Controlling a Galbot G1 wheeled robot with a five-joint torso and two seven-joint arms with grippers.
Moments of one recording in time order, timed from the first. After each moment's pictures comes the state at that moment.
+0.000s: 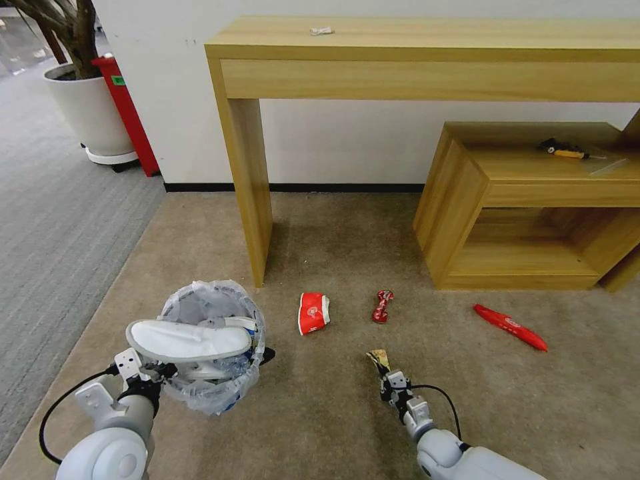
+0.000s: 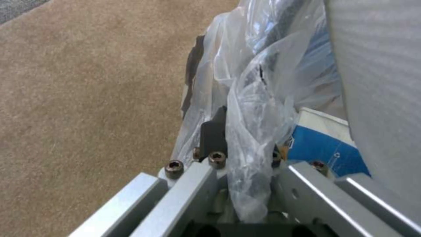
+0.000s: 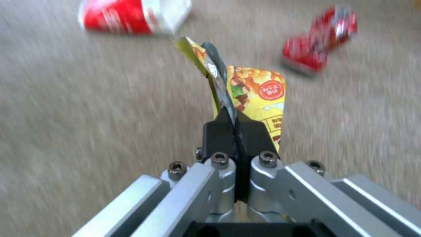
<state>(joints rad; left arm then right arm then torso) 1.61 -1.26 -0.70 -2.12 -0.83 0.40 -0.40 -0.88 1.01 -0.52 1.05 0.60 0.49 0.23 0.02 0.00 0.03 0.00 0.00</state>
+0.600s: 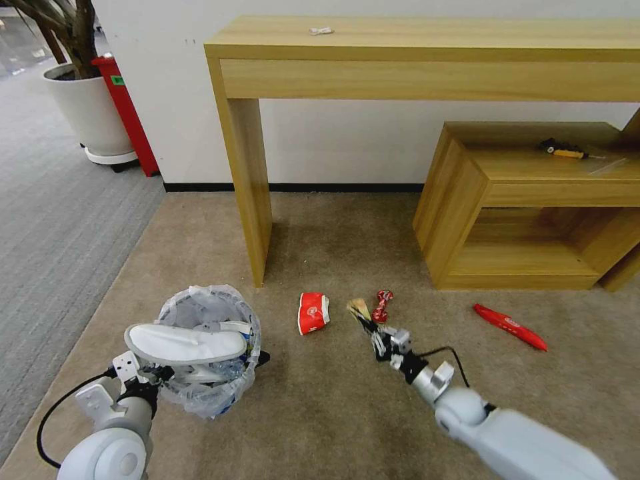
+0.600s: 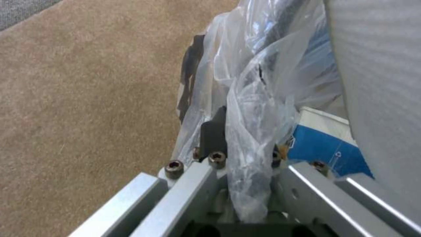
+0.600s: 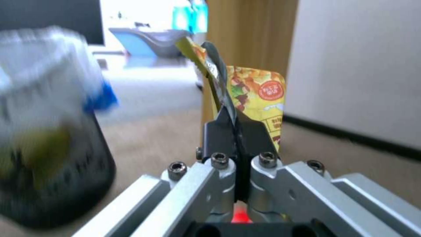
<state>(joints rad) 1.60 -1.27 -0.71 -2.10 -0.81 0.40 -0.40 -0.72 0.84 -0.49 1.33 0.76 0.71 -0.22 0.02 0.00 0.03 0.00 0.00</state>
